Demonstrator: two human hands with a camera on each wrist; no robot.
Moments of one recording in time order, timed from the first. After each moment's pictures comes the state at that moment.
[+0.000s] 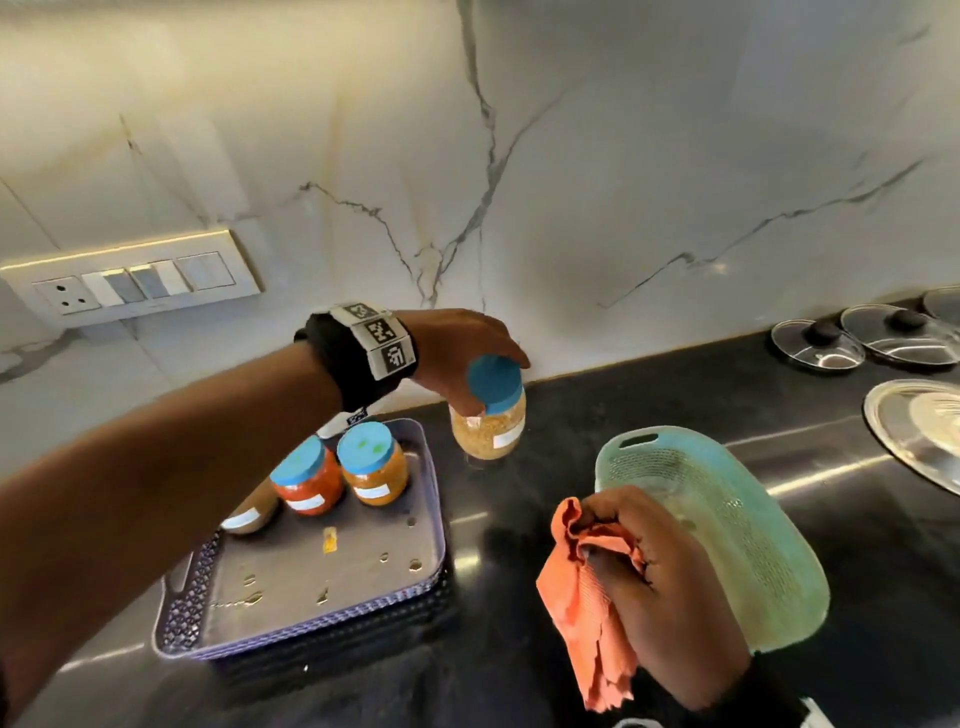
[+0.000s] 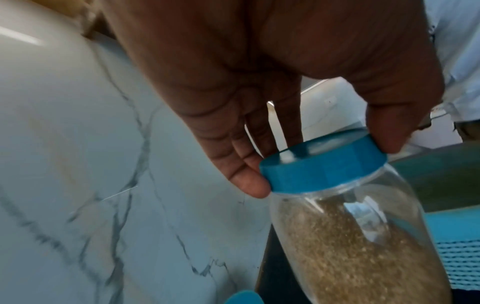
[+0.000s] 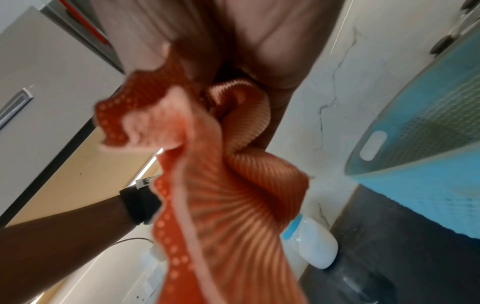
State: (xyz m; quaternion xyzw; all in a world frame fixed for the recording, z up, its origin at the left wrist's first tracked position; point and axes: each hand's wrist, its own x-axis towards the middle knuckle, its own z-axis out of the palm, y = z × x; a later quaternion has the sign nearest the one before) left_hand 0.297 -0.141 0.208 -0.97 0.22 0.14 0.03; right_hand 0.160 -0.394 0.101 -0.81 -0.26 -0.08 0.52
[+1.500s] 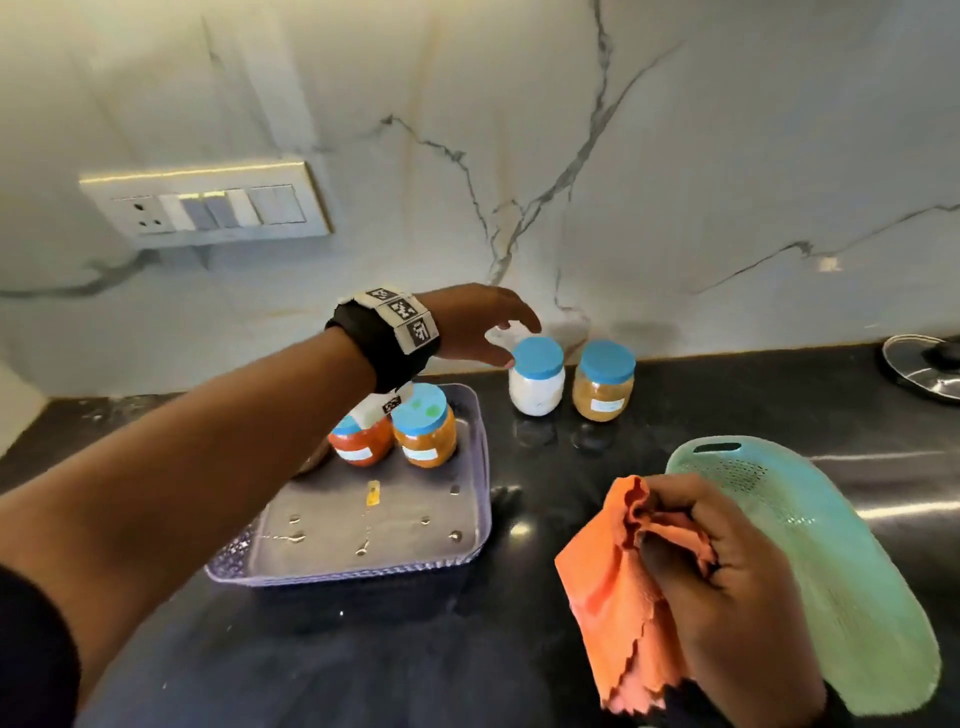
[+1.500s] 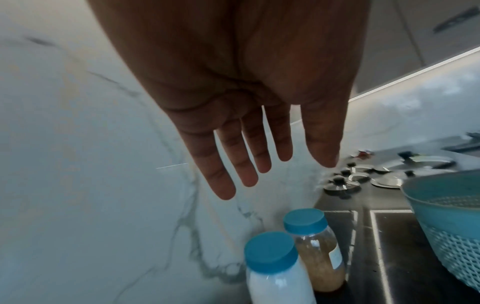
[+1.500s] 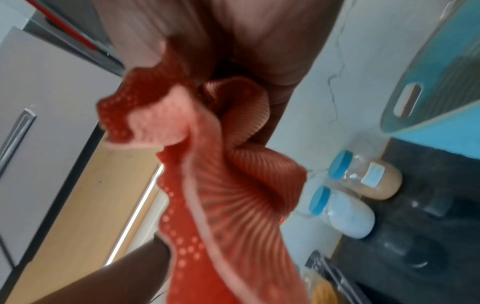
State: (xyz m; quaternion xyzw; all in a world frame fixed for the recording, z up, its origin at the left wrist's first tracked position) left_hand 0.312 -0.068 0.160 -0.98 0.14 0.08 -0.07; right_hand 0.167 -0.372 0.114 -0.79 -0.26 -0.05 0.55
